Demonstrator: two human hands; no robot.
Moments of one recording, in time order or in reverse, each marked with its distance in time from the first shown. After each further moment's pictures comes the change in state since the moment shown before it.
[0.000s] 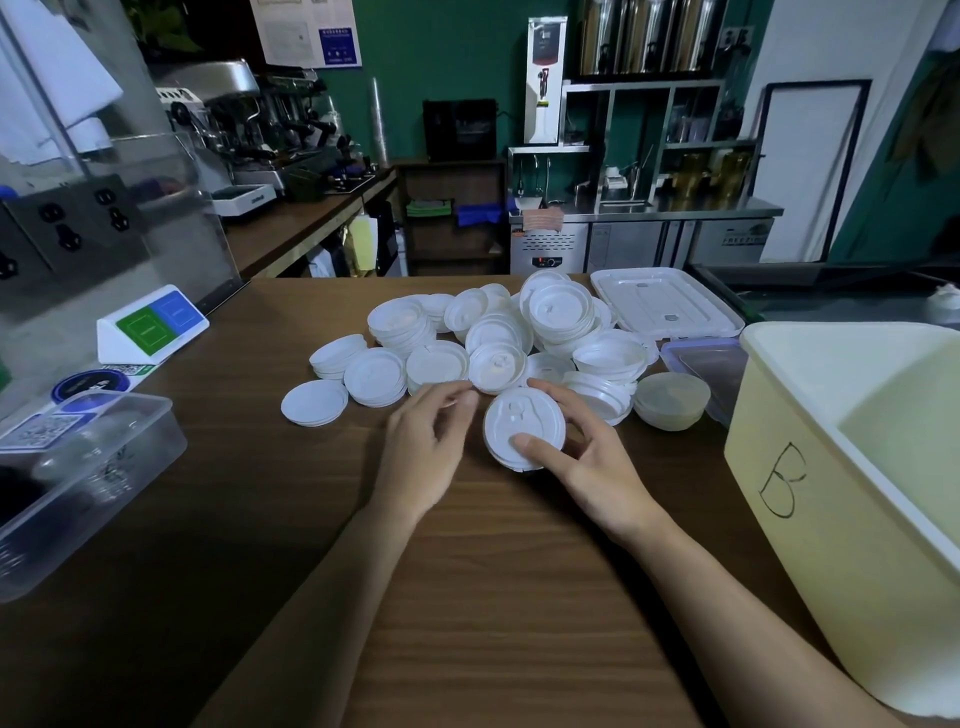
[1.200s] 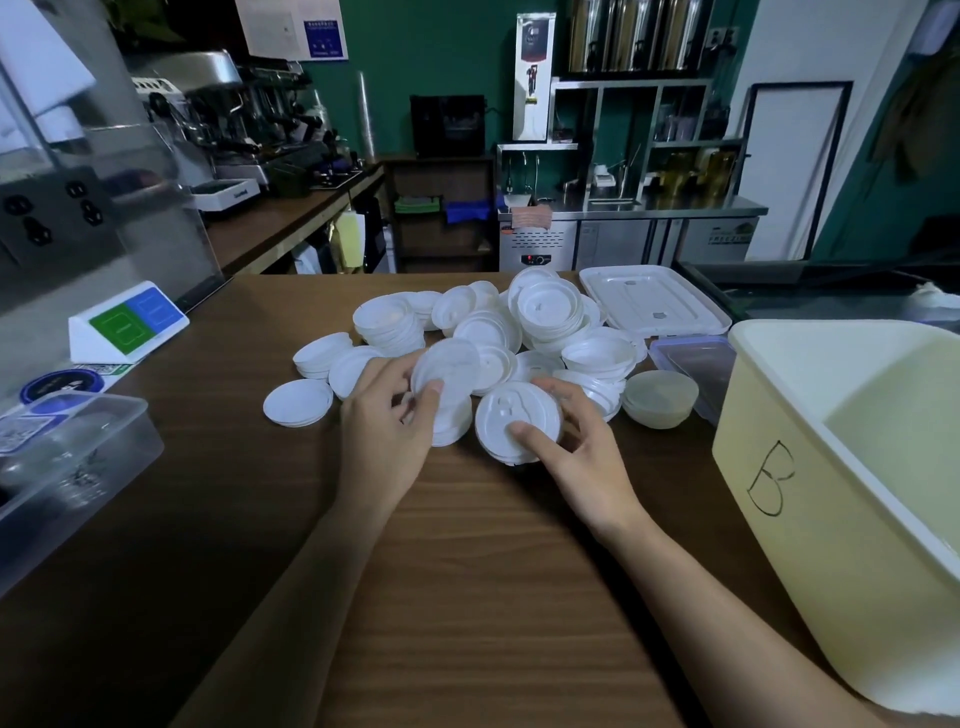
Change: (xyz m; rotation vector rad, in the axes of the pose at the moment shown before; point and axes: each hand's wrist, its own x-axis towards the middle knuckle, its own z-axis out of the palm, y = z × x) left_hand 0.006 0.017 -0.018 -0.040 0.204 0.018; right_hand 0.004 0.008 0.001 -0.020 0.136 -0.010
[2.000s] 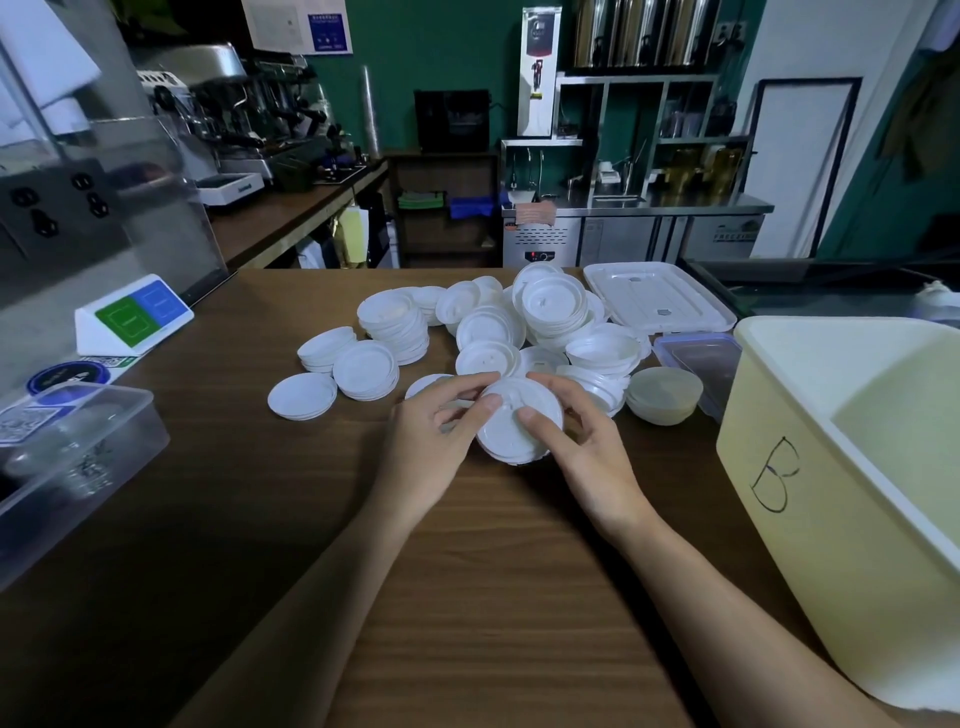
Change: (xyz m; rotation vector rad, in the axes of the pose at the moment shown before) left_hand -0.014 0.009 0.020 -0.352 -0.291 -0.171; right_hand -0.002 -0.007 0.001 0.121 -0.059 -0.029
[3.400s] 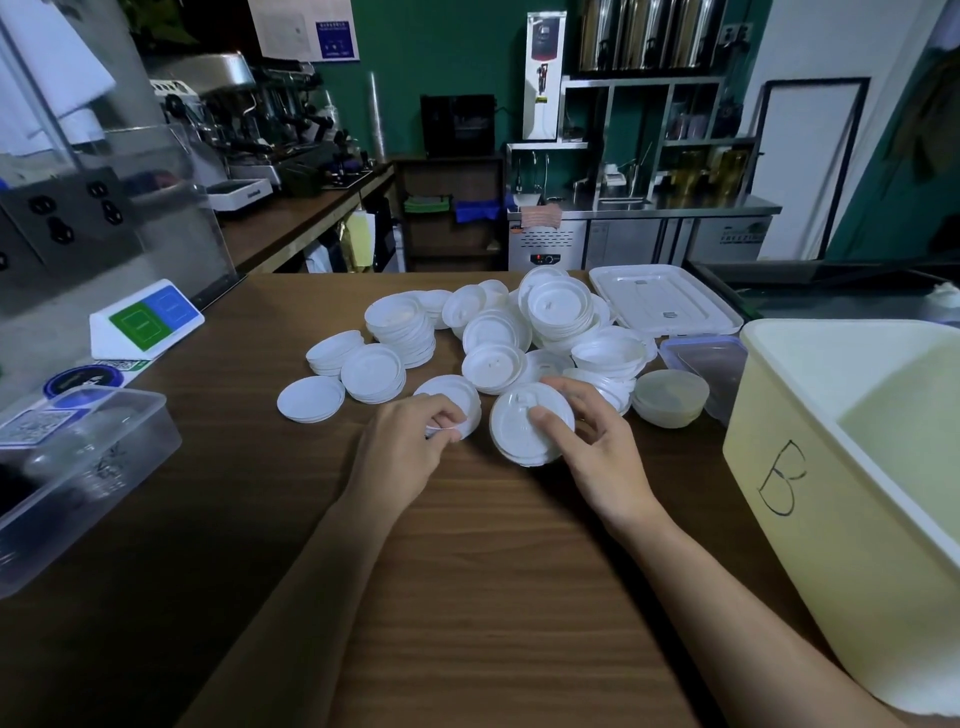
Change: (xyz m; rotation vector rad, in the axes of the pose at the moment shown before) left_hand 0.013 -0.029 -0.035 0.638 -0.041 0.097; right_hand 0.006 0.009 -0.005 -0.033 0.089 -0.040
